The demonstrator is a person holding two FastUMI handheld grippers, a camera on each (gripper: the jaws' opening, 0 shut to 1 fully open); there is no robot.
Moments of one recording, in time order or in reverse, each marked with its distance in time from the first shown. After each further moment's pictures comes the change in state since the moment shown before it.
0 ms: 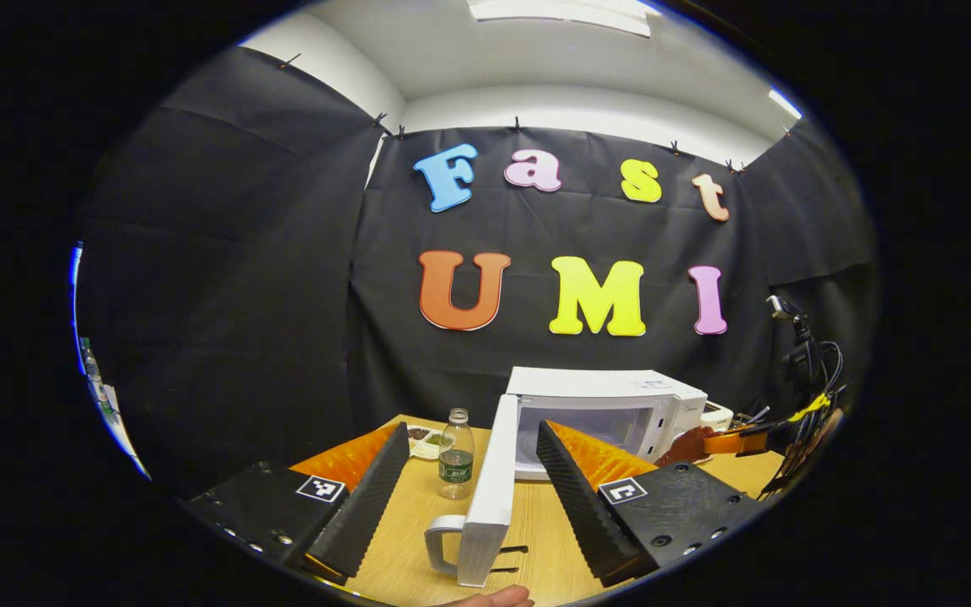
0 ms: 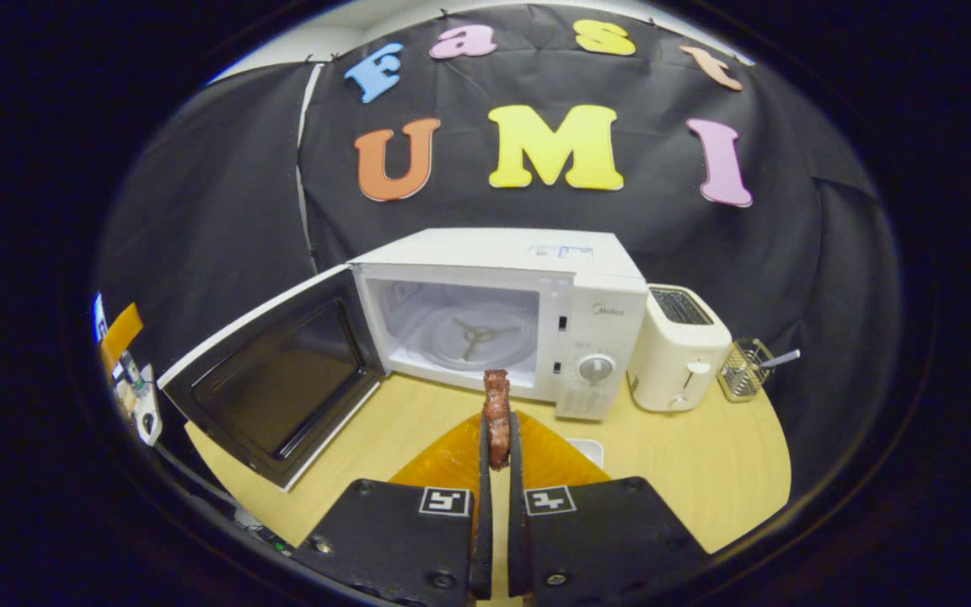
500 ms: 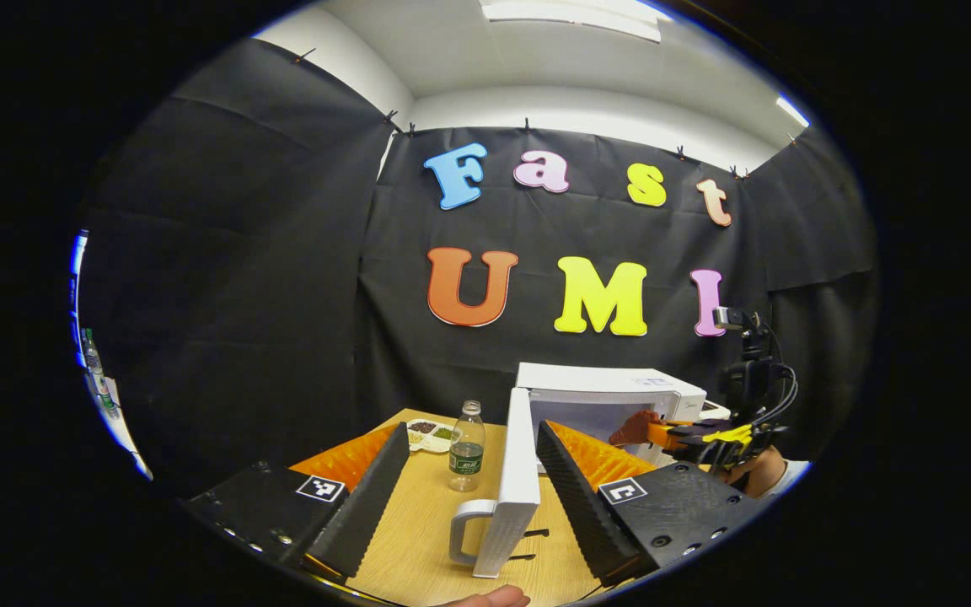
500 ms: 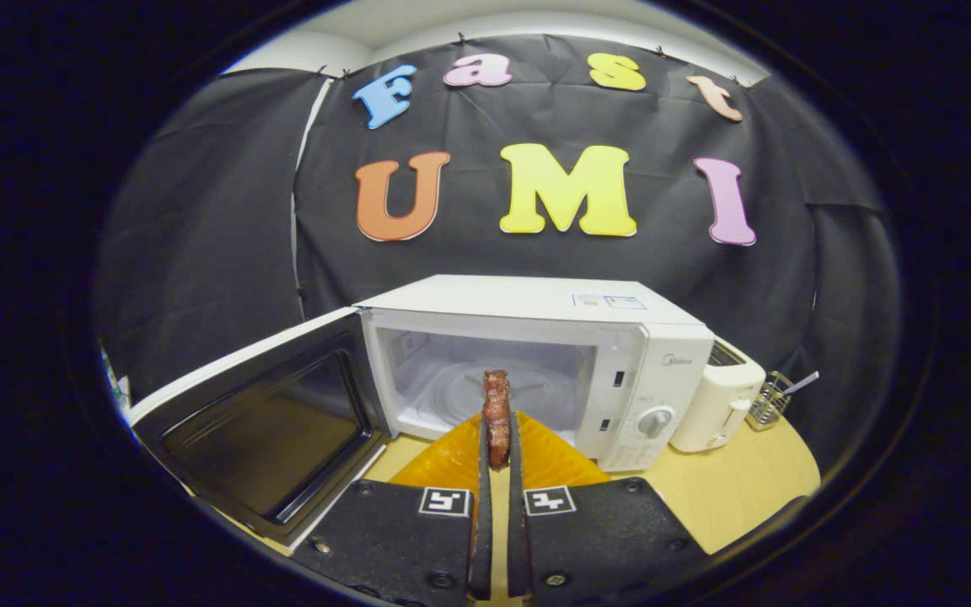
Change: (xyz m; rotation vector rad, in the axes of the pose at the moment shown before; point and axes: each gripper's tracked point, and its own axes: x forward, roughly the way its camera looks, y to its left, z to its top) left arm -0.018 0.024 -0.007 0.000 0.008 0.014; right arm 0.081 0.058 0.028 0.050 -0.180 -0.068
